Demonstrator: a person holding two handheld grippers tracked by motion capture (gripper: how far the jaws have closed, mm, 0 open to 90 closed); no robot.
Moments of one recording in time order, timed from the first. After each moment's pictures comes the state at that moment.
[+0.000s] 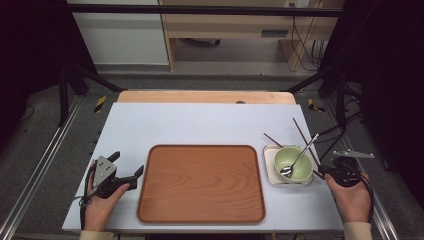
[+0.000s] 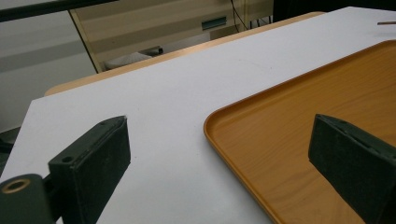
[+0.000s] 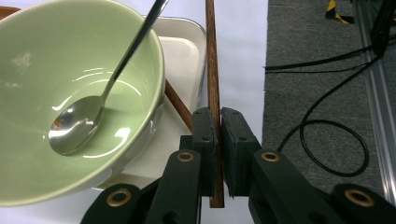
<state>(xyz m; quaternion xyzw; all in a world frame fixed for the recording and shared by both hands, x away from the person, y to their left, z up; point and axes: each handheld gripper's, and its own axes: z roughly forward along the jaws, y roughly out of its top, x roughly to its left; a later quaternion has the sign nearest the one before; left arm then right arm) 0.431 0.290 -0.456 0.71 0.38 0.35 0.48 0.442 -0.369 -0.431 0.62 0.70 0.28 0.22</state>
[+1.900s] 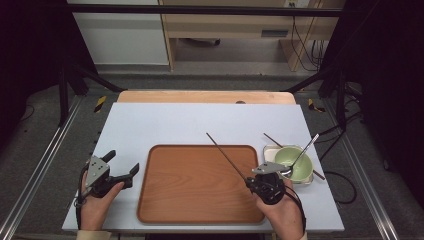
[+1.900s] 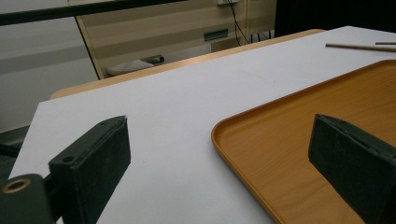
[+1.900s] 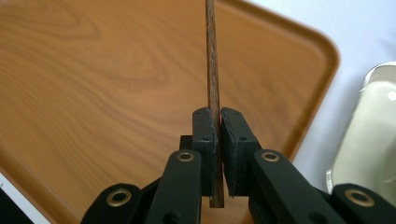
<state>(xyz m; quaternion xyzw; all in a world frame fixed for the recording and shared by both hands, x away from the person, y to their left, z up) 0.431 0.302 -0.454 0.69 0.39 0.35 0.50 0.404 -0.163 -0.421 0.44 0.82 0.33 0.17</state>
